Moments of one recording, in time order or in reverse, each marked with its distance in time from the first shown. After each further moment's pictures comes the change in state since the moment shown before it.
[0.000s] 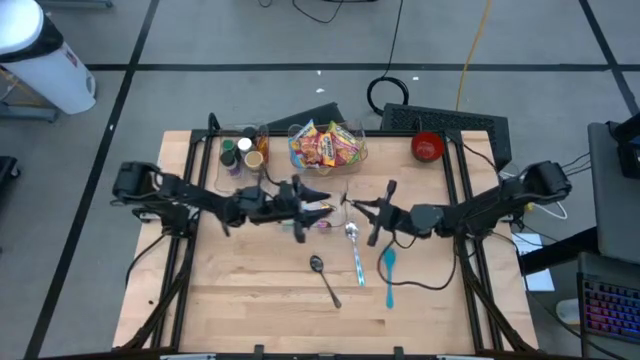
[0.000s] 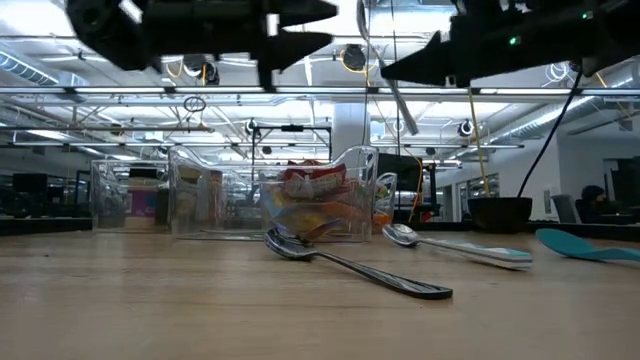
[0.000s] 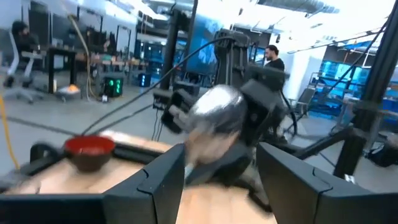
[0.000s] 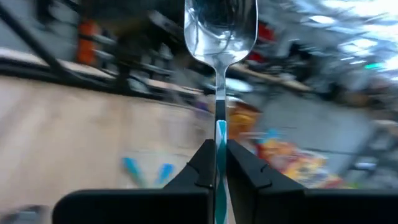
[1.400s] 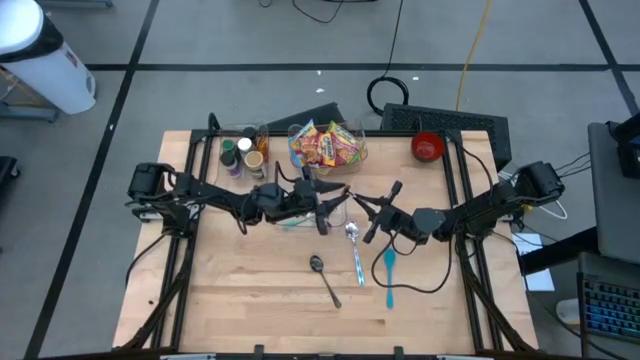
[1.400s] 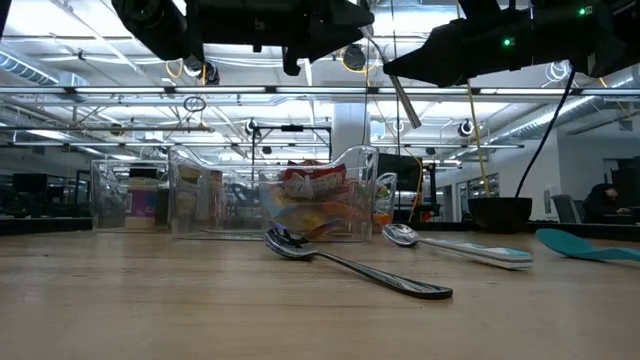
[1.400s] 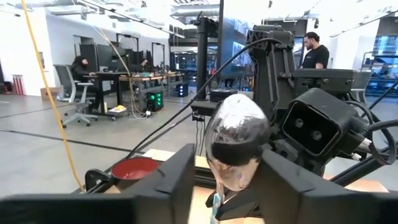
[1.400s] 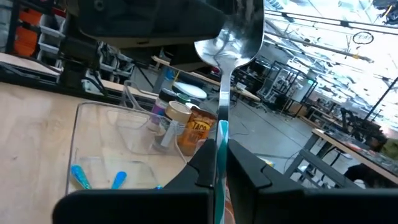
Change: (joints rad) left arm 0.028 0.126 0.207 -0.068 -0.141 0.192; right arm 0.056 0.084 0.001 0.199 0.181 -0.175
